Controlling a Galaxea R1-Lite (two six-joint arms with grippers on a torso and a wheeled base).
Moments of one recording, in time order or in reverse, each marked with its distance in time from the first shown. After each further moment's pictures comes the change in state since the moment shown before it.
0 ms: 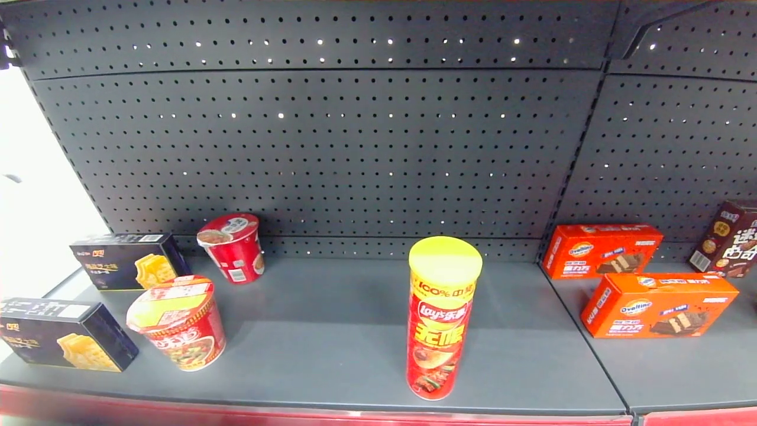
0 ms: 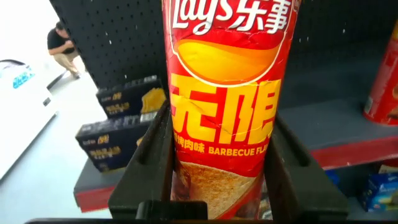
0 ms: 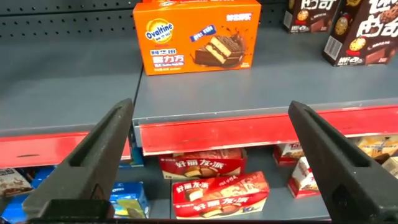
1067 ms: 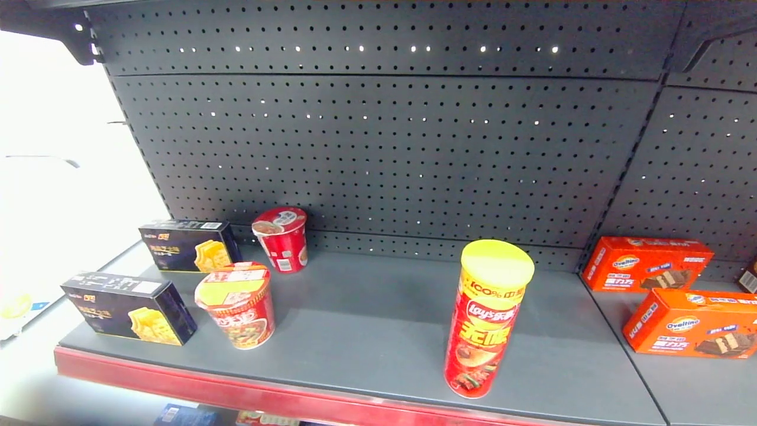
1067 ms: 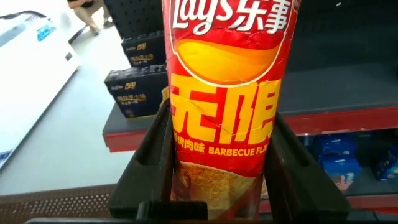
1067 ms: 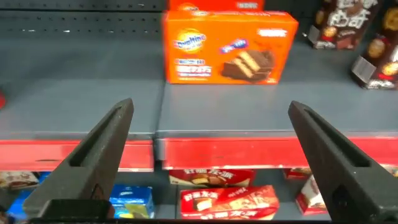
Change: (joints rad) left arm 0.038 0.006 0.048 0.097 -0.038 -0.013; right arm -0.002 -0.002 0.000 -0.001 -0.039 -0.042
